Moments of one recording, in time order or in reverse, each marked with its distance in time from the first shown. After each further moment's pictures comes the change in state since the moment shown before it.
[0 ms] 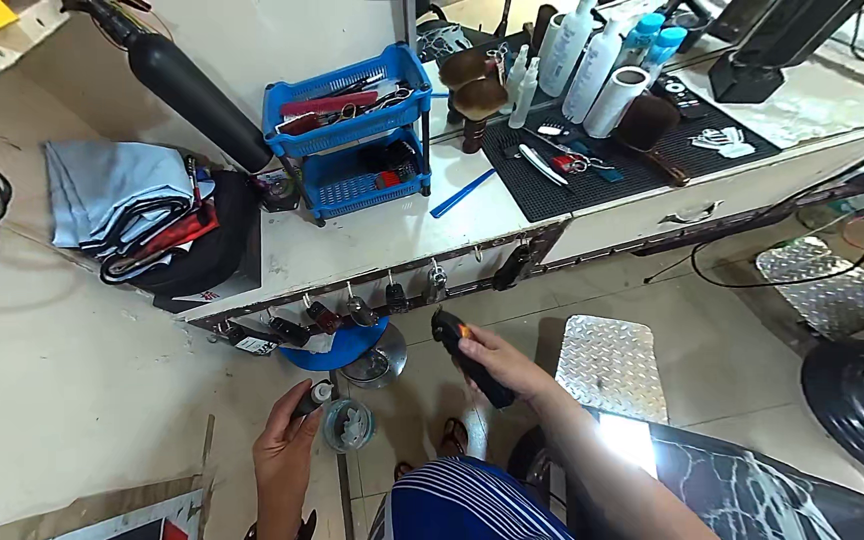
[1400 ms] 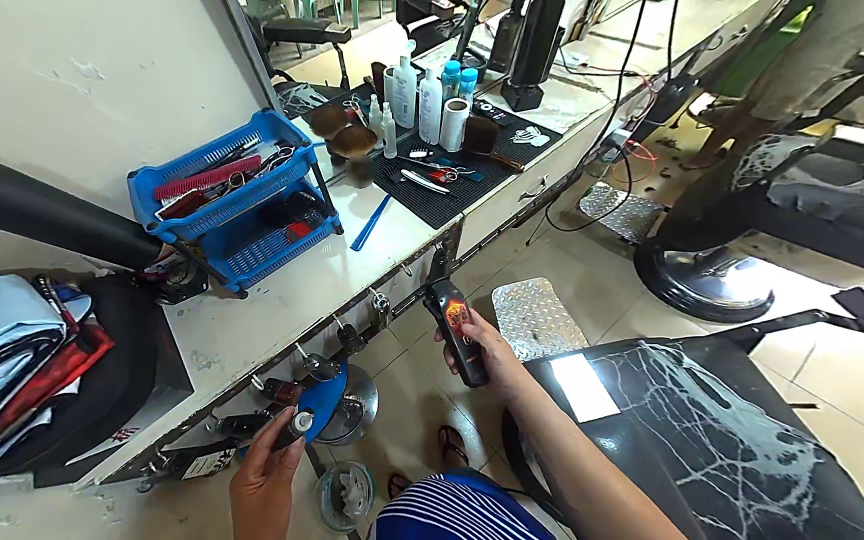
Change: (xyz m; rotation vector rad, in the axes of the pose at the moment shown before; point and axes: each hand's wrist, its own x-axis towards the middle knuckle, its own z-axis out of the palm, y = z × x) left_hand 0.098 -0.021 -0.012 -0.083 -0.389 0.018; right_hand -0.020 0.000 0.031 0.278 0.559 -0.397
